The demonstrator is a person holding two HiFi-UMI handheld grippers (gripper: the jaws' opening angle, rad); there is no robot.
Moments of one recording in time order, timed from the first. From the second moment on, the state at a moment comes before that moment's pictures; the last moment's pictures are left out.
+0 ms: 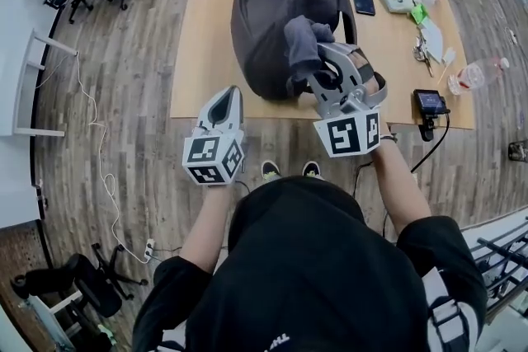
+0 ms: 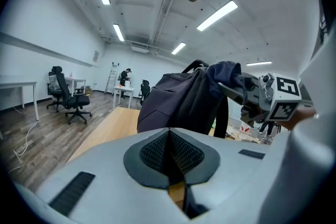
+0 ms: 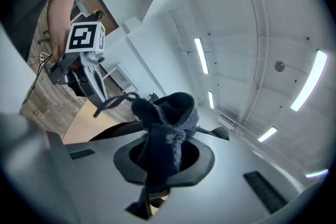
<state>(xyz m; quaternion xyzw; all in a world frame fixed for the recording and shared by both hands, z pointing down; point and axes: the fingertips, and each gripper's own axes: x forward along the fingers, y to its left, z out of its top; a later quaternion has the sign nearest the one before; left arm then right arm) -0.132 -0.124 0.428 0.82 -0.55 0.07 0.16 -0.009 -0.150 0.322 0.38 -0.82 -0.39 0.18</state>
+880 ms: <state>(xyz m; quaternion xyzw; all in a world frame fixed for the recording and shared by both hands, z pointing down) -0.139 -0.081 0.450 0.80 -0.55 0.07 0.21 -0.044 -0.111 0.571 0.27 -0.90 -0.10 0.32</state>
